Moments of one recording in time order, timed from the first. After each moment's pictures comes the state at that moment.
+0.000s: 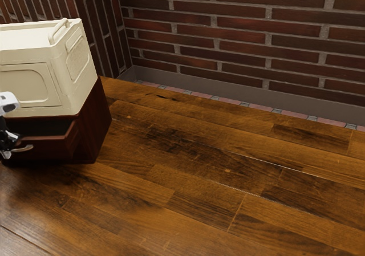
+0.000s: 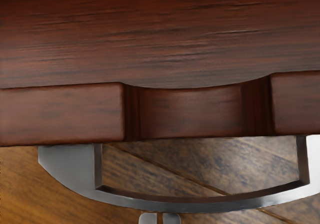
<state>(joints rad) 0.57 -0.26 0.08 -2.46 0.12 2.31 0.18</state>
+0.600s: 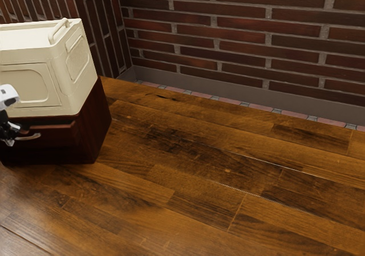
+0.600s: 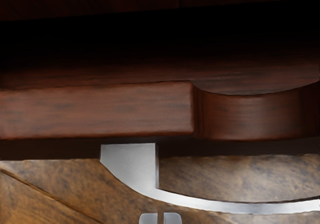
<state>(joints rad) 0.59 -0.15 0.08 -2.40 0.11 2.52 0.18</state>
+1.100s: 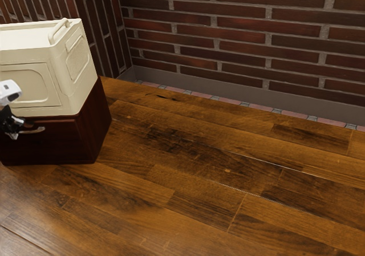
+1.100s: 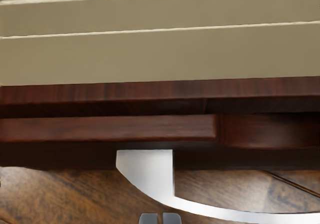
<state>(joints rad) 0.59 -0.05 0.08 -2.32 0.08 2.58 0.19</state>
